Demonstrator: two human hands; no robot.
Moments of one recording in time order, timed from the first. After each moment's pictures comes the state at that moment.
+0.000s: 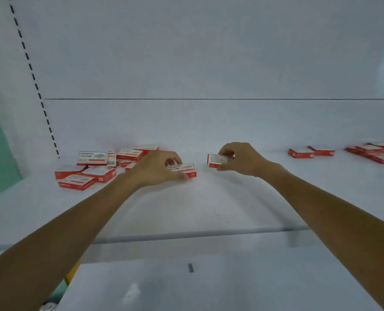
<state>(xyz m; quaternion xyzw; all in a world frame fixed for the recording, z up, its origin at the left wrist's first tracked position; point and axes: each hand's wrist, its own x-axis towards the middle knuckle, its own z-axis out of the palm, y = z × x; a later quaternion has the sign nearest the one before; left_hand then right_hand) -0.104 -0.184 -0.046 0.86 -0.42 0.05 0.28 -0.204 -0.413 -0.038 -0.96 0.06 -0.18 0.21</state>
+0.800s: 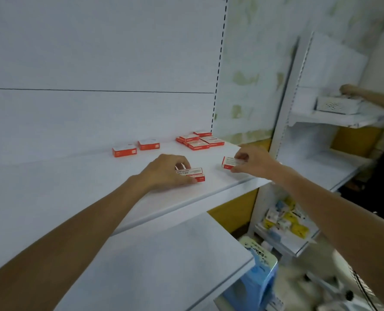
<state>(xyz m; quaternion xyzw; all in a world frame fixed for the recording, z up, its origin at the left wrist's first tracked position) -0.348 -0.598 -0.058 0.73 -0.62 -0.09 0.28 -0.551 -0.766 -0.045 -0.90 0.36 -0.21 0.10</state>
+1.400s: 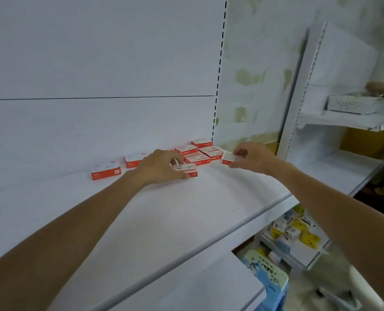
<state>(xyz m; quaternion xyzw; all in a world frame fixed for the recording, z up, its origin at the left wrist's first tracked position) -0.285 -0.711 -0.048 0.76 -0.60 -0.04 0.25 -0.501 -0.866 -0.032 -0.90 0.36 -0.23 0.13</state>
